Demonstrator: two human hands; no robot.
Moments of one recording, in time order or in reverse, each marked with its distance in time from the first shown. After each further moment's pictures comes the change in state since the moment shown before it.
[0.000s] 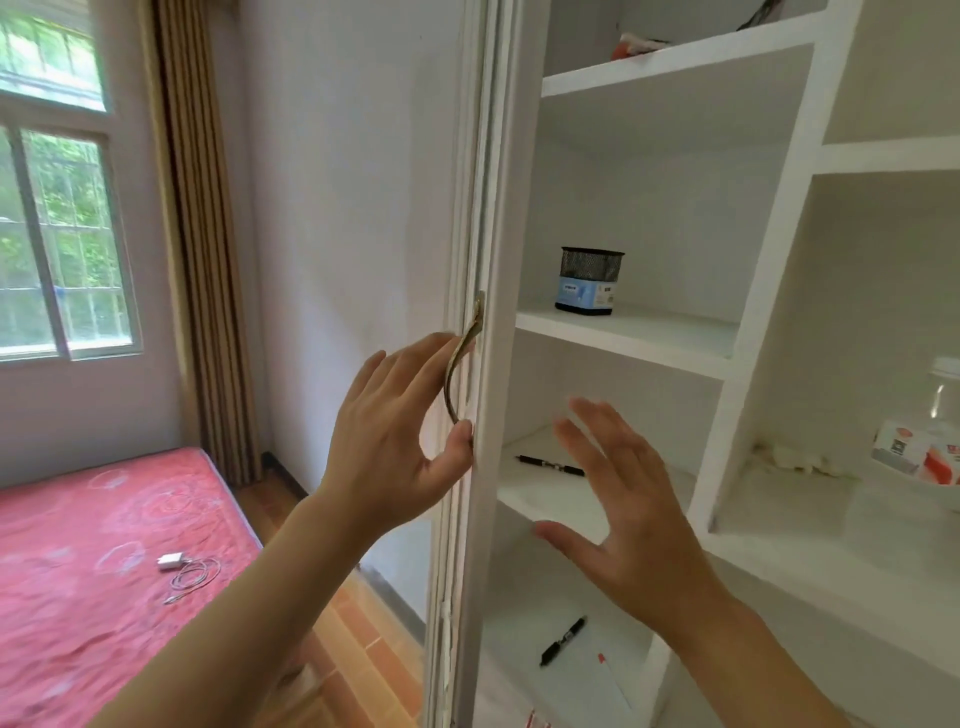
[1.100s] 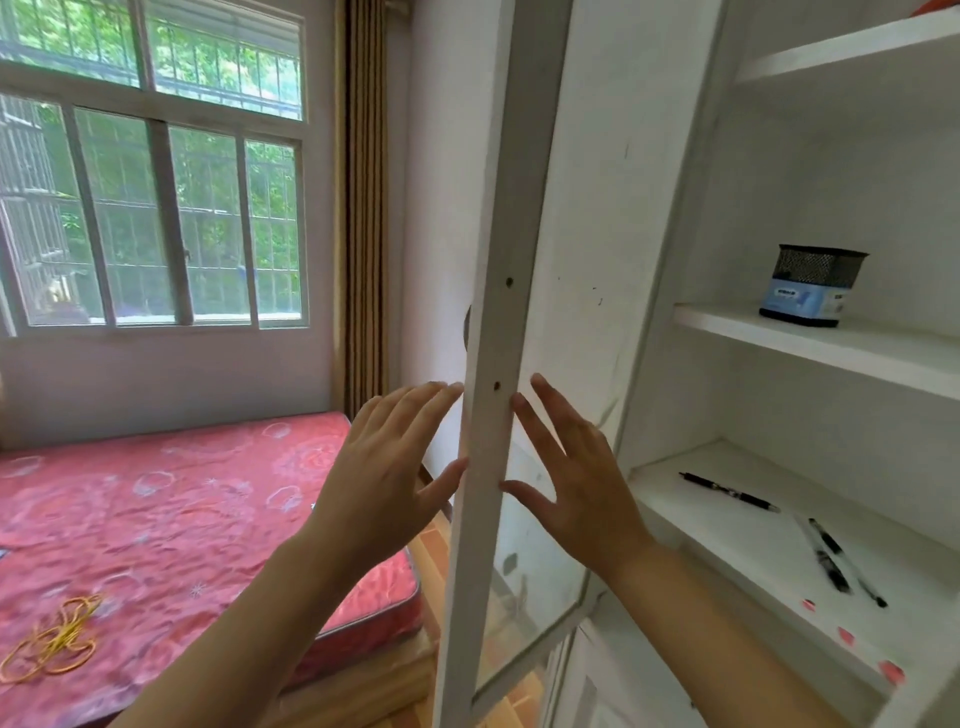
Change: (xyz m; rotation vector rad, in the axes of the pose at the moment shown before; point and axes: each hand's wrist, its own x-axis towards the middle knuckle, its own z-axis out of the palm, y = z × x) left_hand -0.114 -0.111 -0.120 0.374 -0.151 -0.269; right_hand 0.111 -0.117 0.182 0.108 0.011 -0.208
